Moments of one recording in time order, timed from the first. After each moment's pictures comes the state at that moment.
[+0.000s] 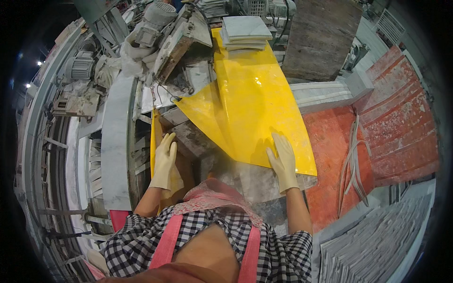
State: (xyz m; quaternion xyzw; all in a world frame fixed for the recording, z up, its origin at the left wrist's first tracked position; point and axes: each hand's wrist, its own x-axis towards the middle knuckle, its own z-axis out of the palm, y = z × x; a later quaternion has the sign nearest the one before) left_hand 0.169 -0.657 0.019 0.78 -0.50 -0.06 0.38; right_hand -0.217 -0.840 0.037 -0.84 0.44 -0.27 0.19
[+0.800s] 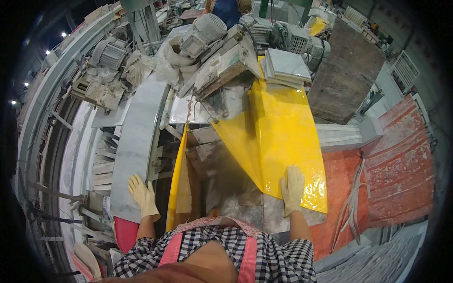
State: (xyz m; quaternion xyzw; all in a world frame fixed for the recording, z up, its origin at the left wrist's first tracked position) left_hand 0.266 -0.482 -0.033 0.98 -0.20 0.09 0.05; right_hand -0.178 -0.850 -0.006 -0.89 0.41 -0.21 0.02
